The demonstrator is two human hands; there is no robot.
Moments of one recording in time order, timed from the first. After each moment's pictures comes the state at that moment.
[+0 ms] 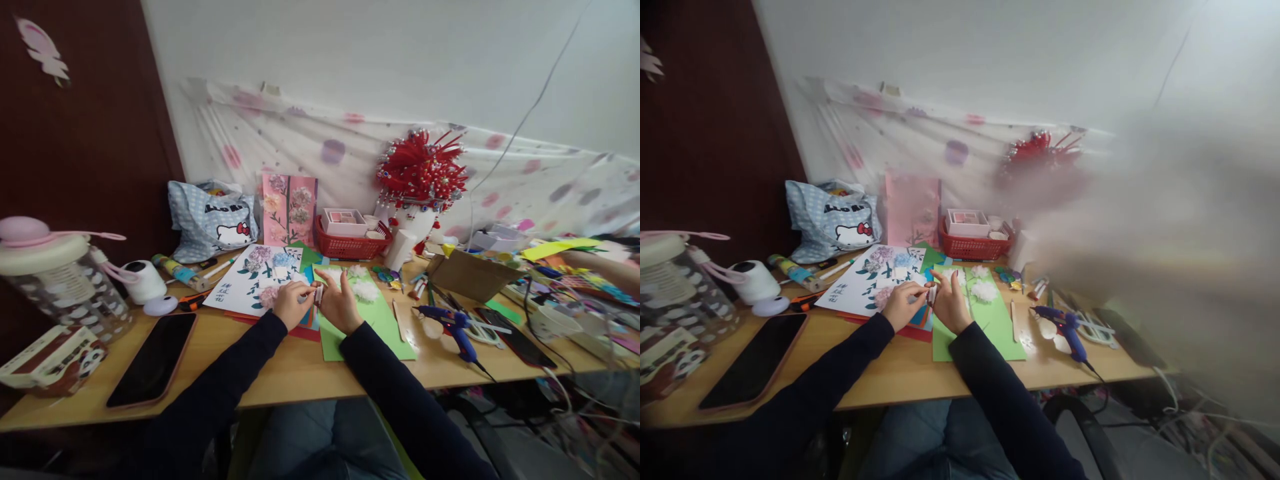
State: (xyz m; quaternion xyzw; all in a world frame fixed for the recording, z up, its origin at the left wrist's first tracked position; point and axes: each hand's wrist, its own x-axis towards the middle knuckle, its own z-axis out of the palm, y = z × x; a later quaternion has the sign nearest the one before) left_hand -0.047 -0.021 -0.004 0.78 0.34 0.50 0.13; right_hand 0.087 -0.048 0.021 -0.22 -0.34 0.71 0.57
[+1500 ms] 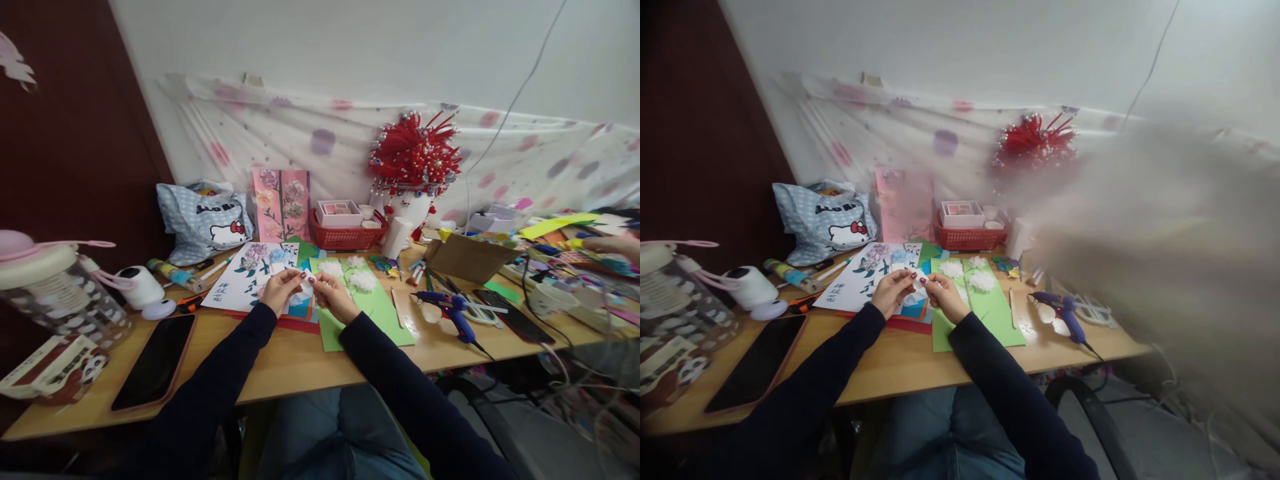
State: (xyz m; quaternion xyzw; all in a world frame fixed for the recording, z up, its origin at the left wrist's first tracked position) left_hand -0.054 -0.022 0.018 0.44 0.33 0.53 0.64; right_hand 0.088 -0.050 0.017 -0.36 -0.48 0.60 0.53
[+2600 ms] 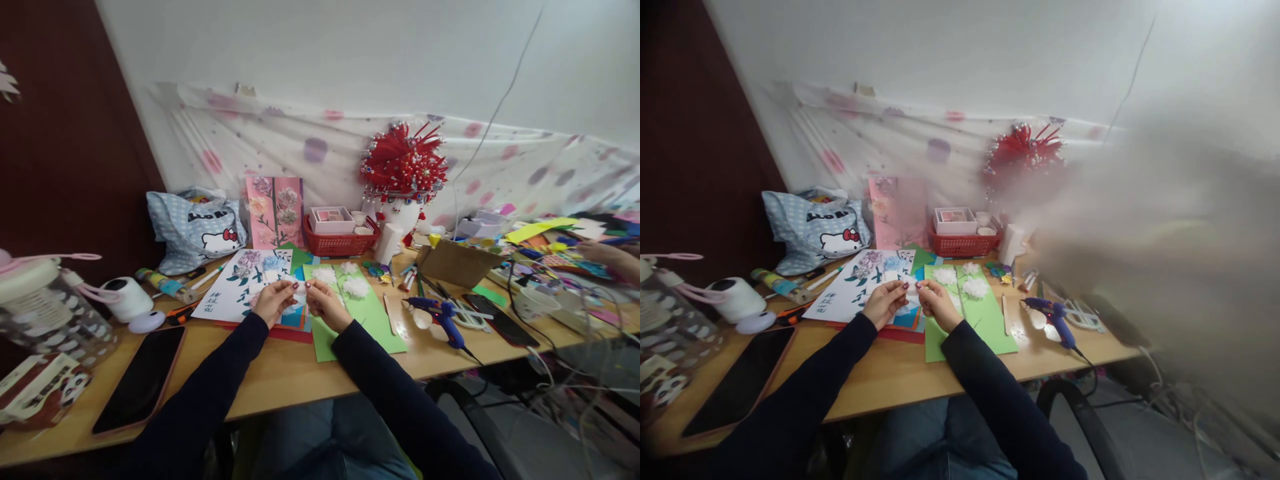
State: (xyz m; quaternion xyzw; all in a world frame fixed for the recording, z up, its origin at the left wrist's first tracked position) left_hand -0.054 -0.023 0.020 0.40 0.30 0.51 0.70; right_hand 0.089 -0.051 0.019 -0.34 -0.46 0.62 0.53
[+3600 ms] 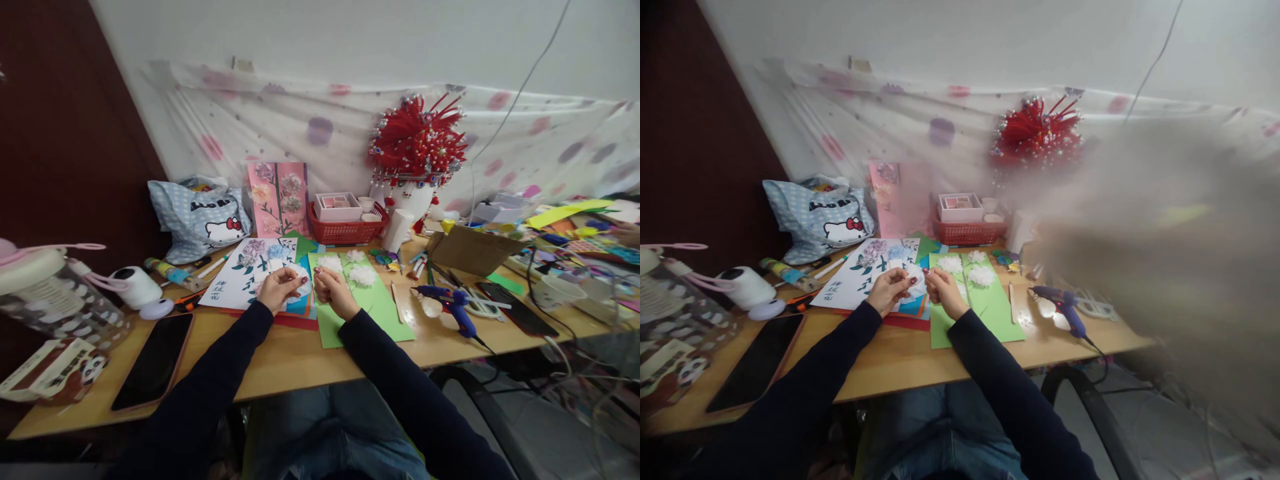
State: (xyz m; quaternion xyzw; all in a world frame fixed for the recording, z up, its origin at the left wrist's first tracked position) left_hand -0.056 -0.021 0.016 0.46 0.32 0.51 0.65; right_hand 0.092 -0.052 0.023 -0.35 -0.48 0.59 0.55
